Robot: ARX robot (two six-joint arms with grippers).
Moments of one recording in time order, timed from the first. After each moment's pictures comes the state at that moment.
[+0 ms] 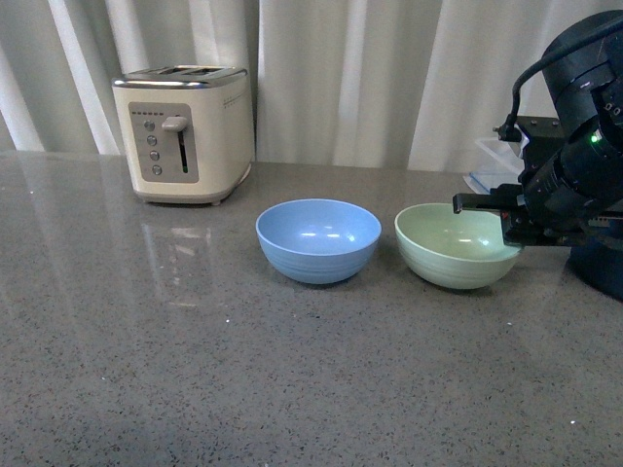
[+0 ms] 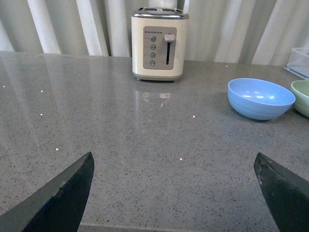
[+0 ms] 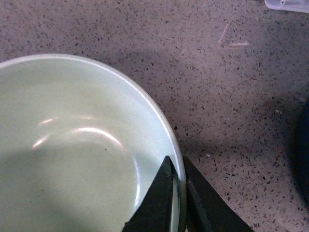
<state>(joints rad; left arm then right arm) 0.00 0.00 0.02 0.00 0.00 -0.01 0.12 2.05 1.48 -0.22 0.11 0.15</state>
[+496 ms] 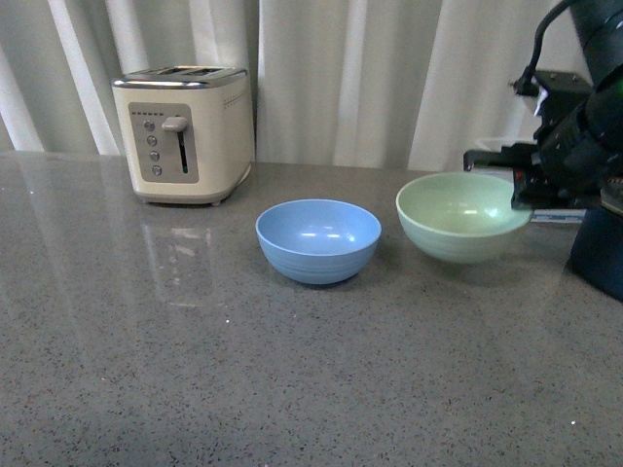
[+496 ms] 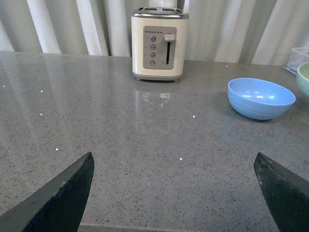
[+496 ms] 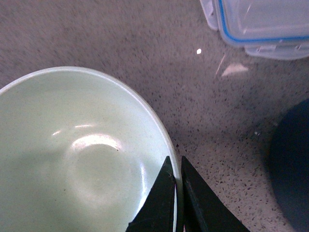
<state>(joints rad) 0.00 0.00 0.02 0.00 0.00 -0.01 0.12 1.95 1.49 -0.23 0.08 0.16</state>
